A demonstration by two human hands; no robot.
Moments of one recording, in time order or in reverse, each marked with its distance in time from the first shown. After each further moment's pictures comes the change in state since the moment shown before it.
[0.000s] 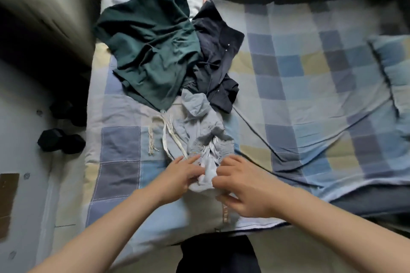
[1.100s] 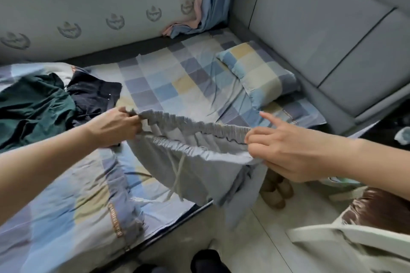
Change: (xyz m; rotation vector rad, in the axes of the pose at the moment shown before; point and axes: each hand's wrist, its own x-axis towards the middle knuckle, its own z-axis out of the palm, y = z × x) left_hand 0.118 0.417 -0.075 1.316 0.335 0.835; right_hand -0.599 0.029 -0.086 -0.458 0.071 0.337
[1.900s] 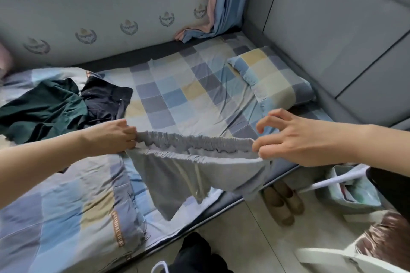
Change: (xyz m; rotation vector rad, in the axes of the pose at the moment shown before) left_hand 0.005 -0.039 -0.010 -0.050 -0.260 0.135; right_hand 0.017 0.105 -0.001 -0.192 0.197 -0.301
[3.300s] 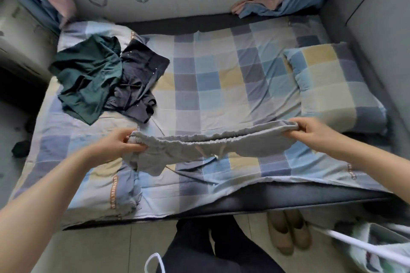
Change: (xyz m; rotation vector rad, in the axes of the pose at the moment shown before) left_hand 0.076 0.054 0.020 -1.855 0.137 -1.412; right_hand 0.002 0.196 0.189 1.332 0.004 0.721
